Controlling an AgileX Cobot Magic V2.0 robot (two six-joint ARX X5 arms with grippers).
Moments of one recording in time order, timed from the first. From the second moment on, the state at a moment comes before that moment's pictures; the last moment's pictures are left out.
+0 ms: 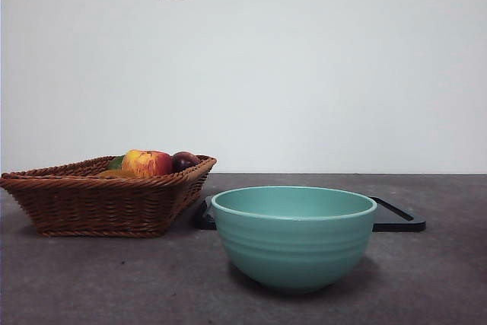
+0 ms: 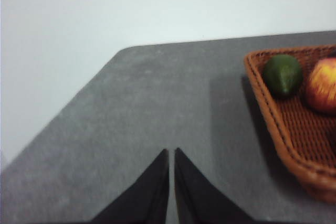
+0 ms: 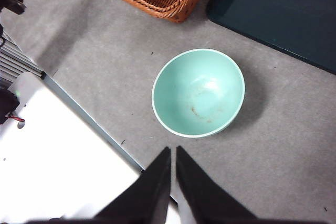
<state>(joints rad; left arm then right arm) 0.08 0.00 0.03 -0.13 -0.05 0.11 0.69 0.73 0.92 -0.92 -0.26 0.28</state>
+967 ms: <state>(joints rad) 0.08 0.00 0.03 -0.18 -0.05 0.09 0.69 0.73 0.92 -0.92 -0.26 0.28</state>
